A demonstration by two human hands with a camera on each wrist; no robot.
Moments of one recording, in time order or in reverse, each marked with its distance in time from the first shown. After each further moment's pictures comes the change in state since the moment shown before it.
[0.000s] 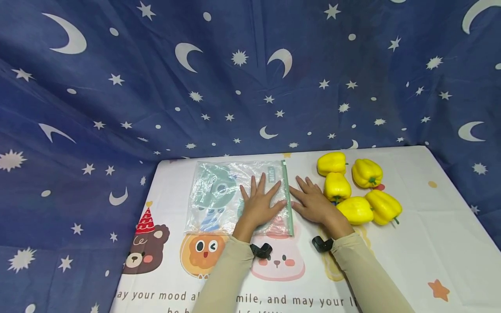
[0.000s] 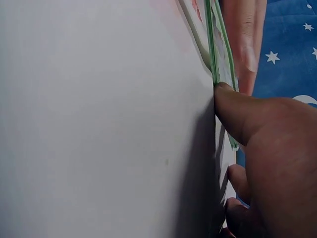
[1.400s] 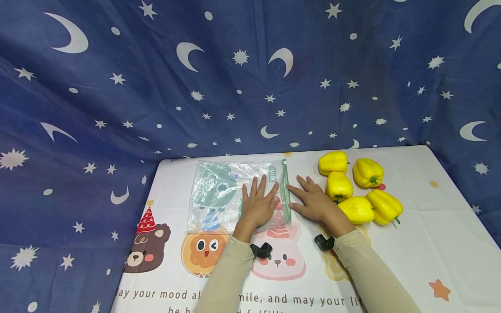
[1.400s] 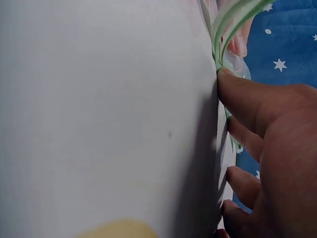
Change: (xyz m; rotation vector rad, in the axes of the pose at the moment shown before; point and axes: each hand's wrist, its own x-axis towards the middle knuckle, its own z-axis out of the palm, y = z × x) left_hand -0.003 -0.005 0.002 0.130 -0.068 -0.029; right_hand 0.004 0.000 -0.004 -0.023 -0.026 0.009
